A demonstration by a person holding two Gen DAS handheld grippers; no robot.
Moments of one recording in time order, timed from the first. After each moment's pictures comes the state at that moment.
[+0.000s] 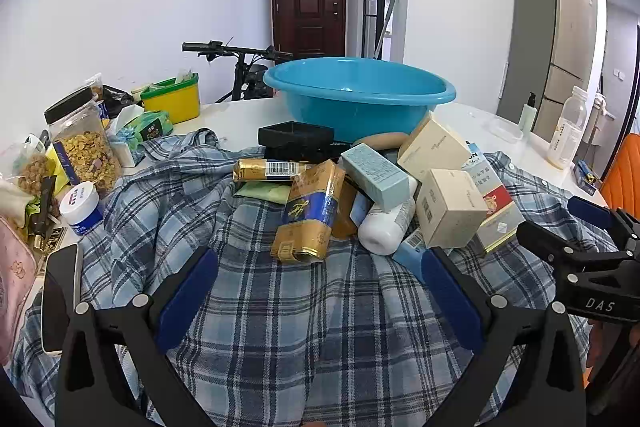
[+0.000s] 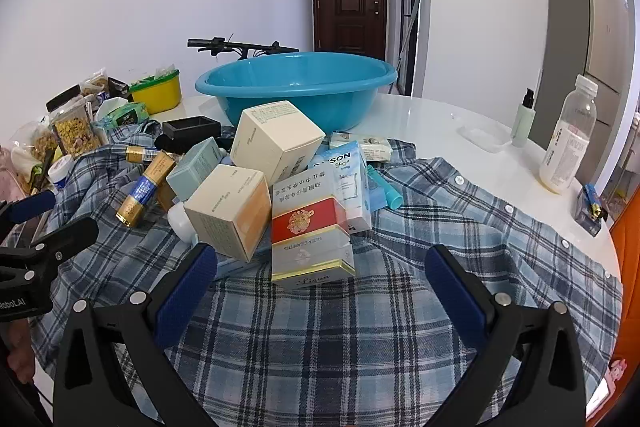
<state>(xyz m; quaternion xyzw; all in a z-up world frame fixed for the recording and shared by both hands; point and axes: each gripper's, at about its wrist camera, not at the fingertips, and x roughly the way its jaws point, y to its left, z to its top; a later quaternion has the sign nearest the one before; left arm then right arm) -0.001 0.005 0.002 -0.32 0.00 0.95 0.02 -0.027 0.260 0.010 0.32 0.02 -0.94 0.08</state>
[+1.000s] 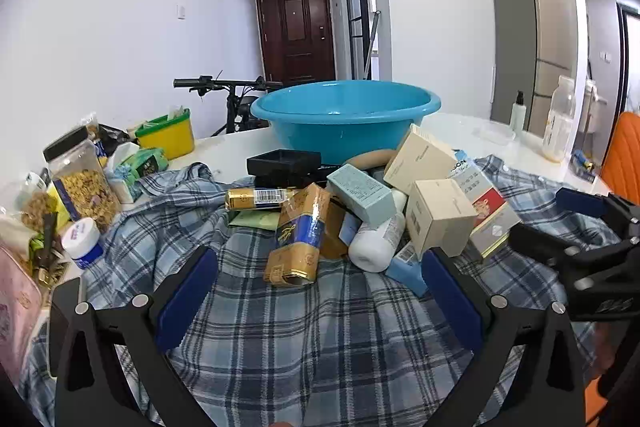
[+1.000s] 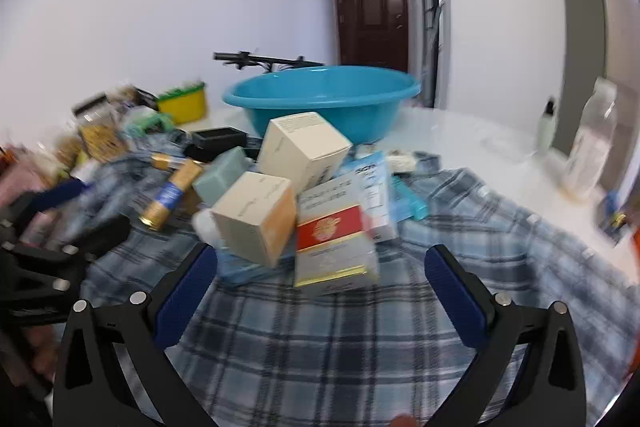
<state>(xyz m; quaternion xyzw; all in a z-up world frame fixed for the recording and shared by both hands) 0.007 0.023 -0.001 -0.27 0.05 0.96 0.03 -0.022 0.265 0.010 0.29 -0.01 -0.95 0.15</state>
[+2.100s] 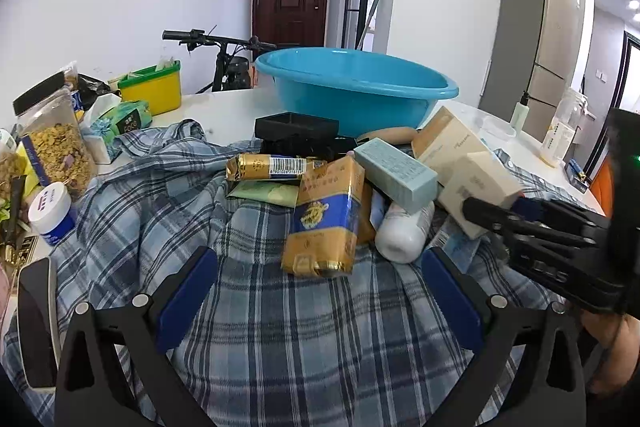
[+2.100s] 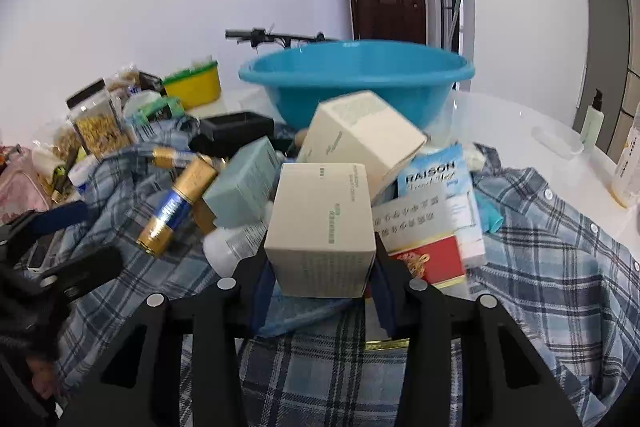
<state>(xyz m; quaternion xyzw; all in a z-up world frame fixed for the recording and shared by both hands) -0.033 -0.026 -0.018 -0.33 -0.01 0.94 0.07 -0.068 0.215 -0.011 0.32 0.00 -0.93 0.16</state>
